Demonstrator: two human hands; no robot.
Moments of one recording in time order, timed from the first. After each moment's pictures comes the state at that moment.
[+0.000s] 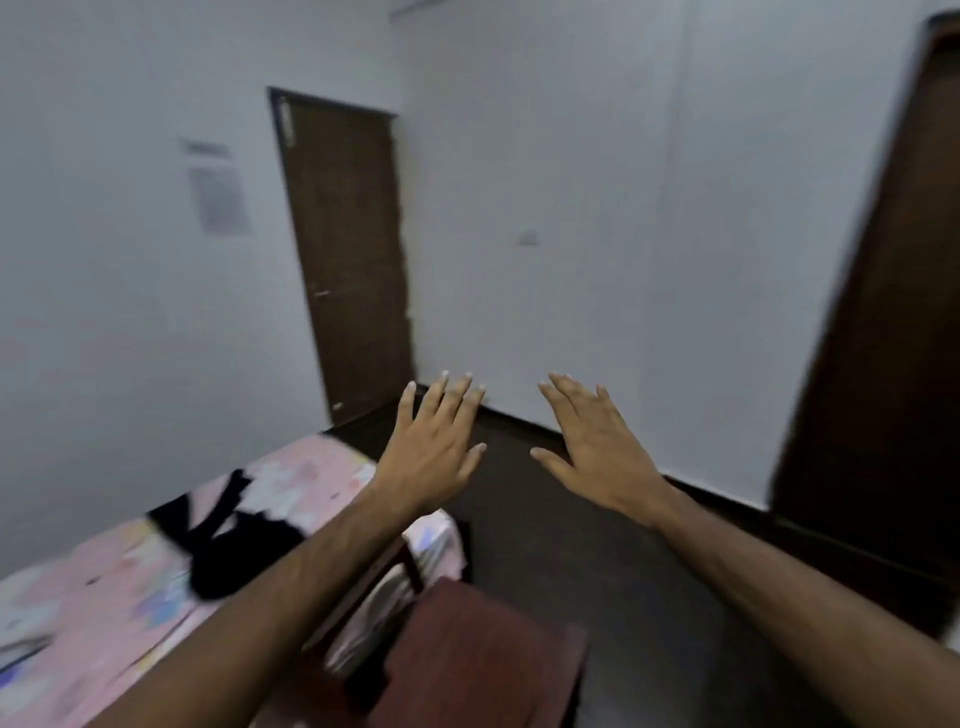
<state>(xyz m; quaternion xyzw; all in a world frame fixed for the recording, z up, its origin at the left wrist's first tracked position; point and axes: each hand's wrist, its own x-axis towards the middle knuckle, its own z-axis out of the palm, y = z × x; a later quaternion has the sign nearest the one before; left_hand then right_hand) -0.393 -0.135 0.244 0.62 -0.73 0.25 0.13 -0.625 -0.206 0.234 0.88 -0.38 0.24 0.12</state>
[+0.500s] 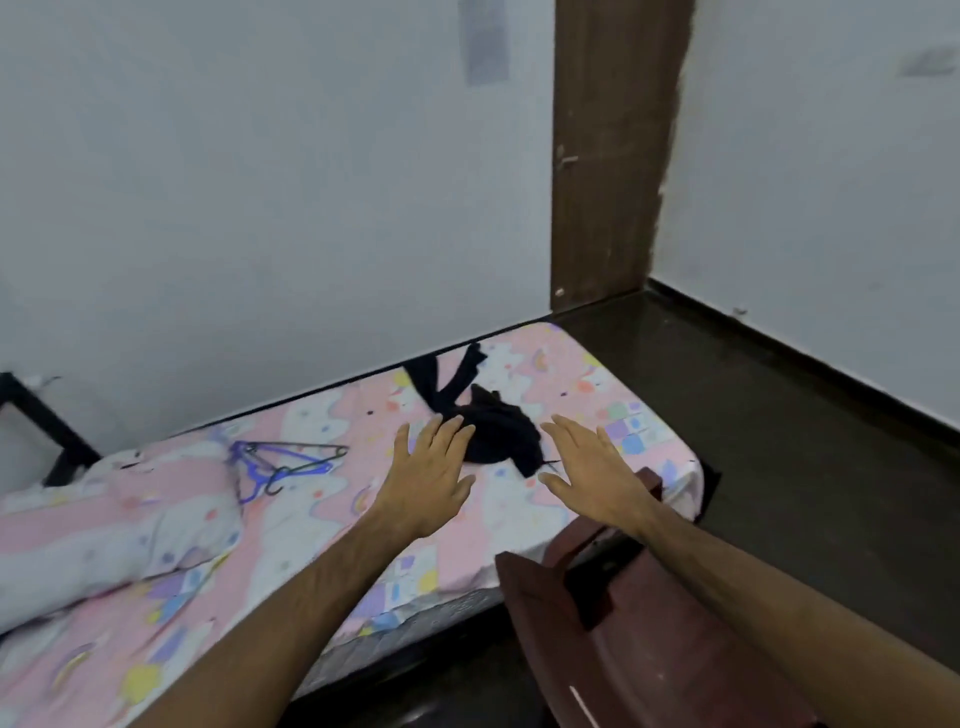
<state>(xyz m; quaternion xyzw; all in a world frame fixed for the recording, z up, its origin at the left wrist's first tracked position) -0.011 -0.024 0.069 0.83 -0.54 0.11 -0.05 -0.187 -0.218 0.044 0.97 -0.20 0.08 -0.12</state>
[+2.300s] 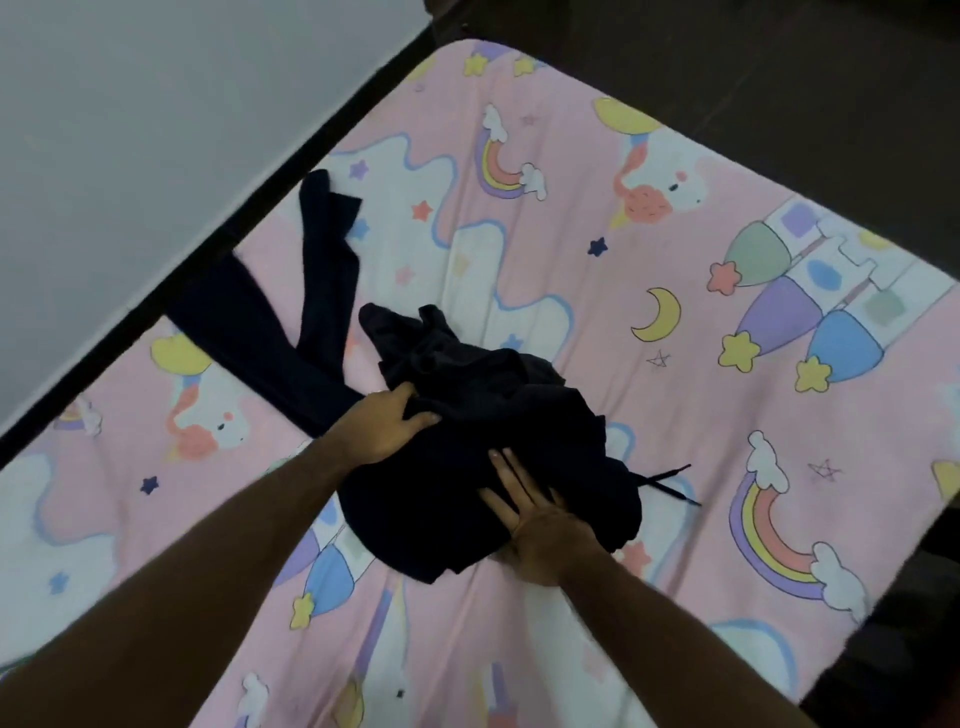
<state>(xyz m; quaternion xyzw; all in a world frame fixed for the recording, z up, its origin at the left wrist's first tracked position) 0.540 -0.504 -0.462 0.76 -0.53 -0.37 -0.05 0.265 -0.471 -0.544 0.91 -0.28 -0.11 -0.29</state>
